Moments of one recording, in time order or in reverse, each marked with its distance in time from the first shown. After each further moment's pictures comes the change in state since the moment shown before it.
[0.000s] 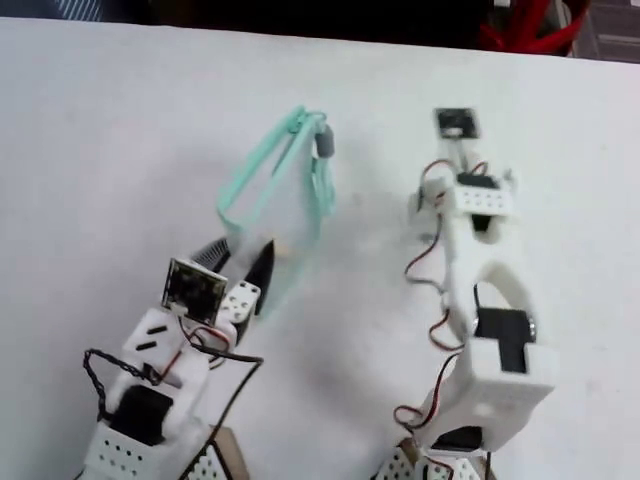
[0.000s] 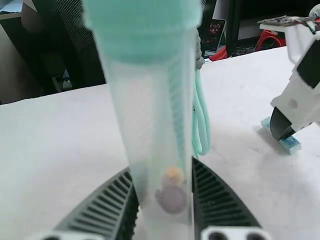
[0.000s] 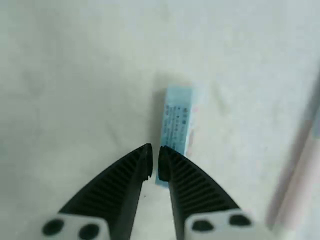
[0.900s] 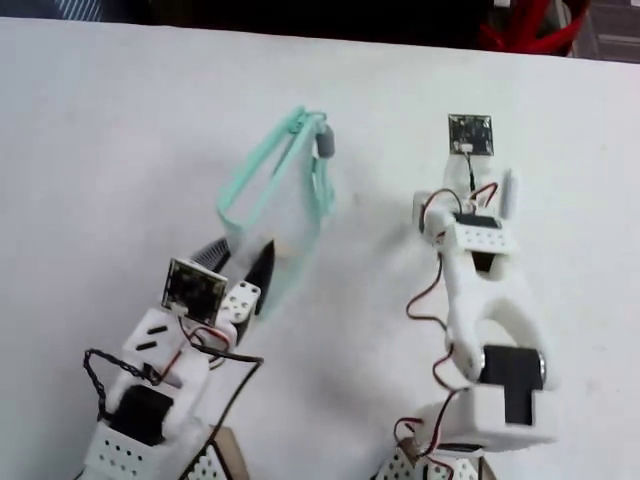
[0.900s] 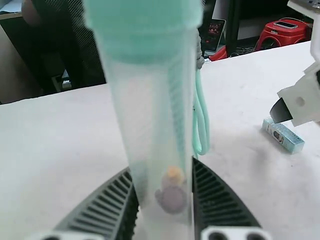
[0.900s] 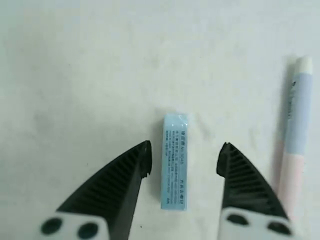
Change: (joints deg) left arm 0.0 0.0 0.0 0.0 0.0; right arm 2.1 -9.3 15.4 -22.7 -5.9
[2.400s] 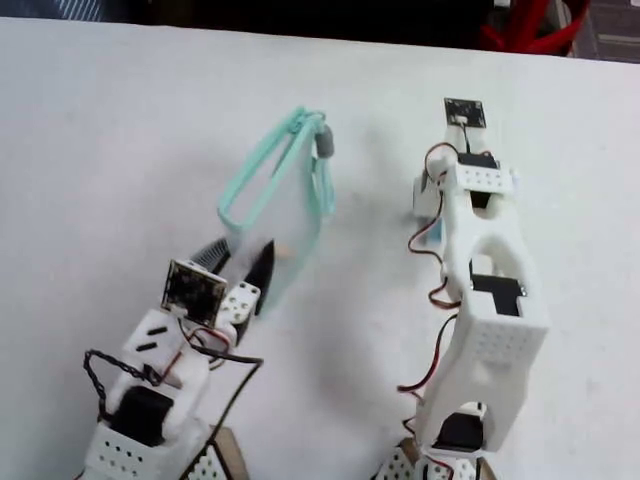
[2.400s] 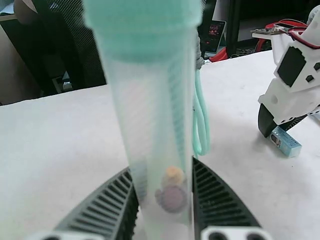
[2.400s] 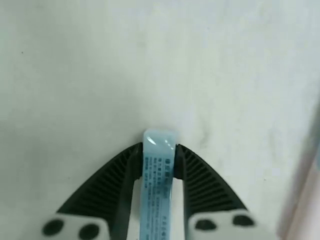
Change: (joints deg) left arm 0.0 -0.4 0.8 -0.4 0.0; right arm 0.6 27.0 -37.0 30.2 -0.5
